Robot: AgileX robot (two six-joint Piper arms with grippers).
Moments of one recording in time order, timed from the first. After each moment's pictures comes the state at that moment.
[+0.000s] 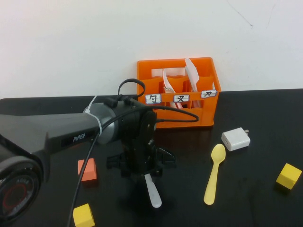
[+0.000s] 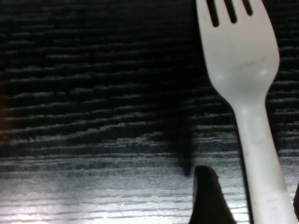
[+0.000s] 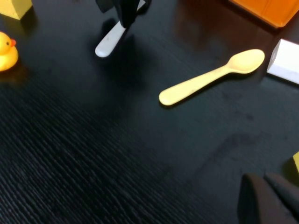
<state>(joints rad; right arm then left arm) -0.01 0.65 -0.39 0.74 0.81 -1.15 -0.58 2.07 -1.42 0.01 0.81 -0.62</state>
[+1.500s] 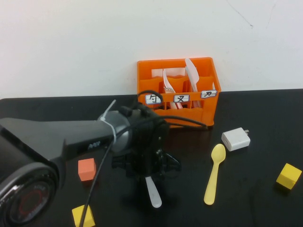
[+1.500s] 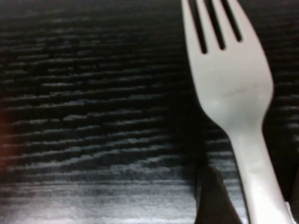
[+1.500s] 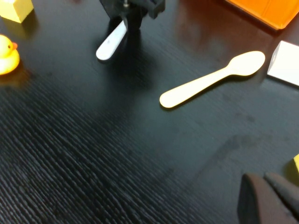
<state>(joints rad) -0.01 0.65 -0.39 0.75 0.81 -1.15 -0.63 2.11 -1.43 0.17 0.78 -0.74</state>
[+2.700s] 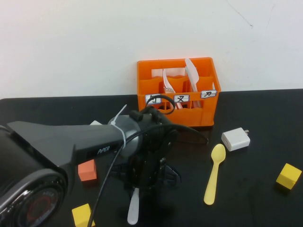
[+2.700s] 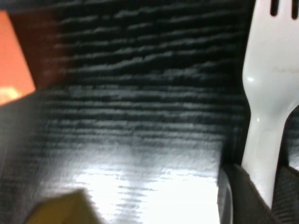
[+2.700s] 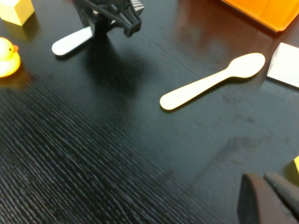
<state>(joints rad) -0.01 0.65 -0.39 0.75 0.81 -1.15 -0.67 2.13 -1.45 0.20 1.01 -0.79</state>
